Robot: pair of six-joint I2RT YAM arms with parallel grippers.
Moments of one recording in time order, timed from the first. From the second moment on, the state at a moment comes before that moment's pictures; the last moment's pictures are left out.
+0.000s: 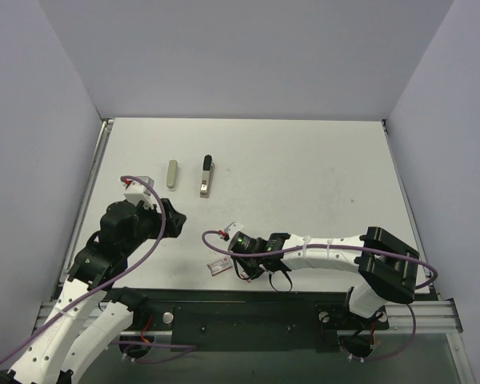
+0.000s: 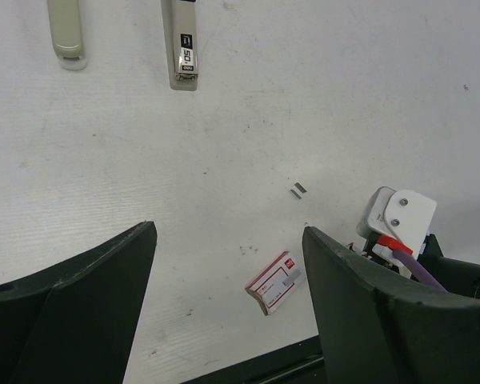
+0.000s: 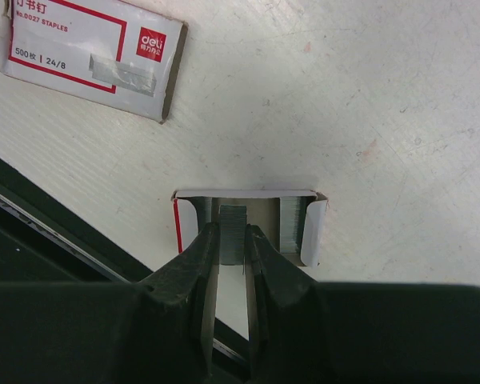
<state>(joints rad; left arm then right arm) -0.43 0.61 0.75 -0.58 -0.02 -0.42 1.18 1.57 0.85 -0.43 0.19 0.37</state>
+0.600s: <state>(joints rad) -0.43 0.61 0.75 -0.58 -0.02 -0.42 1.18 1.57 0.85 -0.43 0.19 0.37</state>
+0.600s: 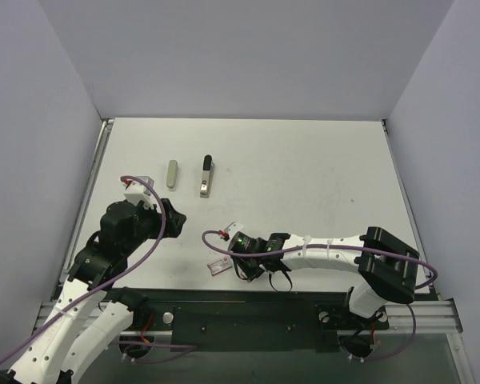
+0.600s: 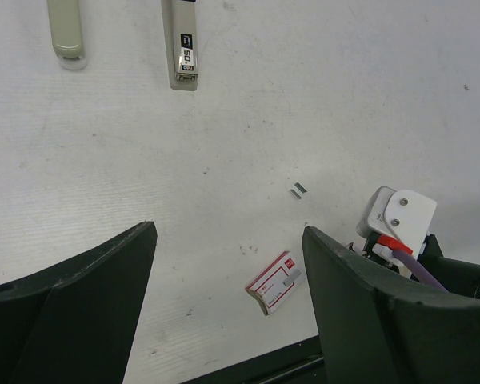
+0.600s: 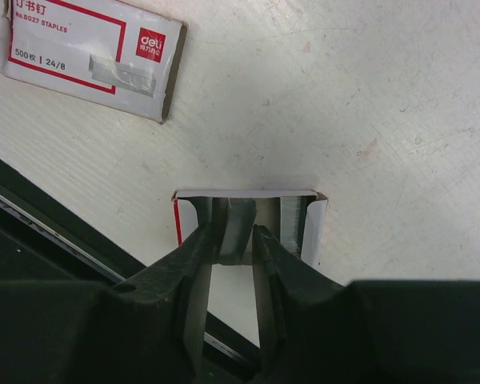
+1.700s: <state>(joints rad) -0.43 0.61 0.74 -0.58 -0.02 -0.42 1.19 1.49 0.85 -0.46 0.25 0.38</state>
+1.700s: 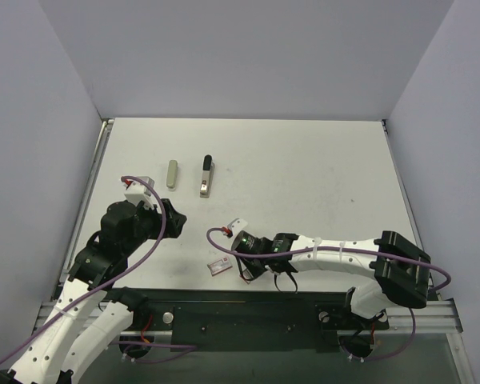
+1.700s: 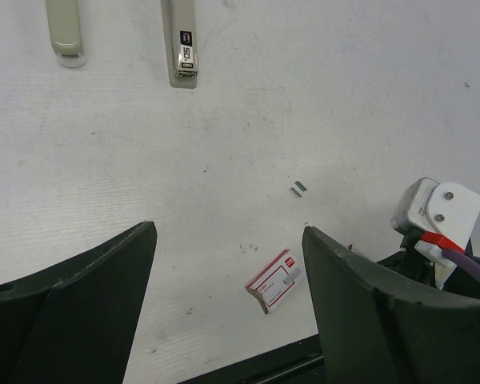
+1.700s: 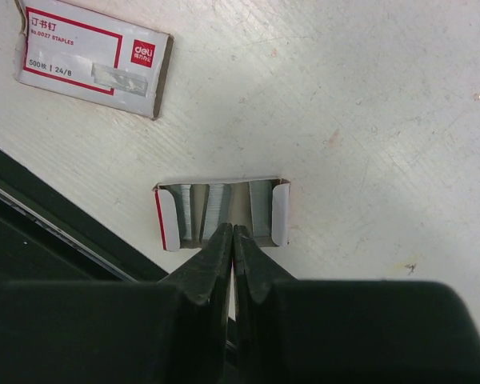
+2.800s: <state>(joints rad) -0.43 0.61 0.74 -0.58 -0.02 -0.42 1.19 1.55 0.81 -0.43 0.25 0.40</state>
